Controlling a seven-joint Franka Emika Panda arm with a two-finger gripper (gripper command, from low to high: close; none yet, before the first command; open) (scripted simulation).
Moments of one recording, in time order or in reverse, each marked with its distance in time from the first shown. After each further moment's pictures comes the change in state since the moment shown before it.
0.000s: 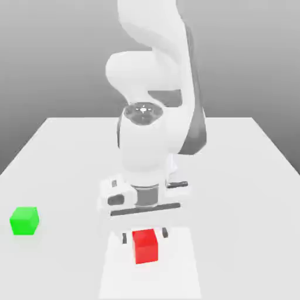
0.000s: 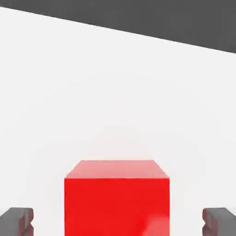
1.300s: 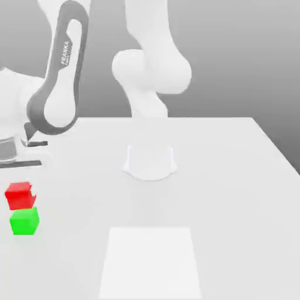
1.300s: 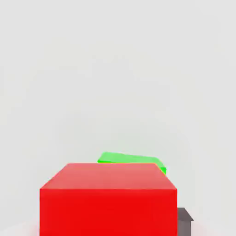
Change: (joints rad) arm -0.617 -0.107 -0.159 0.103 0.150 -0.230 -0.822
